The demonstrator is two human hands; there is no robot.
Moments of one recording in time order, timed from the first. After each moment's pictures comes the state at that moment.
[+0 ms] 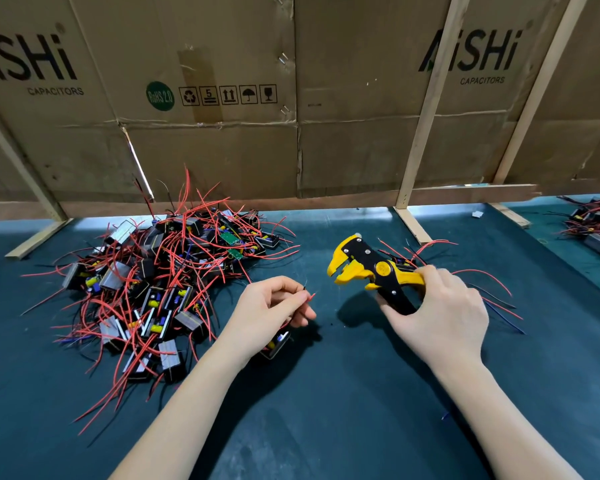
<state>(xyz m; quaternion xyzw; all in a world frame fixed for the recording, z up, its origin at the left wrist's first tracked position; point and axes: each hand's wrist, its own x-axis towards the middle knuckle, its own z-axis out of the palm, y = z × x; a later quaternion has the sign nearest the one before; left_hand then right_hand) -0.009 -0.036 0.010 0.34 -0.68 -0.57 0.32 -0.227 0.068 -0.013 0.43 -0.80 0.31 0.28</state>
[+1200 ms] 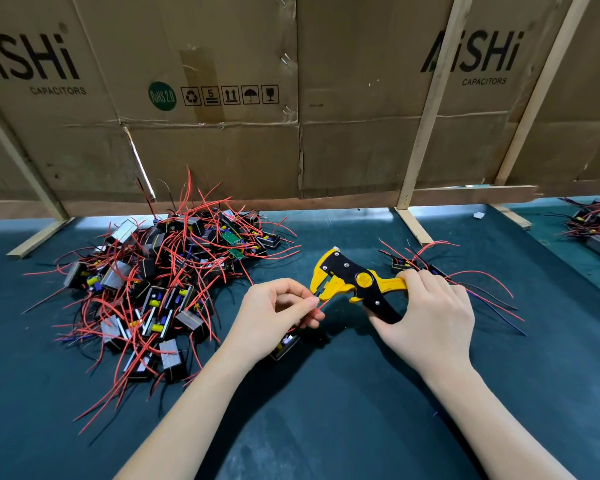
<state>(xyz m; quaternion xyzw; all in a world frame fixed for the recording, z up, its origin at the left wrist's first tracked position) -0.013 -0.032 0.007 0.31 -0.68 -0.57 0.34 -0.218 0.066 -0.016 0.49 -0.76 0.30 0.30</state>
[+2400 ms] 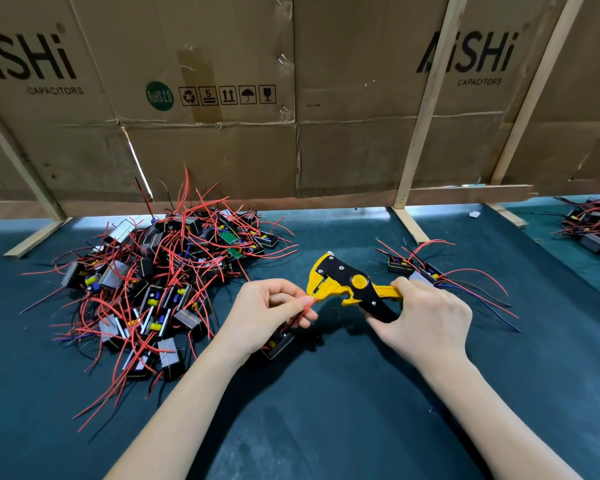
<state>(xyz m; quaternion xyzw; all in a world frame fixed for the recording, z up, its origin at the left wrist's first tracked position) -0.007 -0.036 0.008 0.32 -0.67 -0.59 0.32 -0.213 0.068 -0.011 0.49 -0.77 0.29 0.30</state>
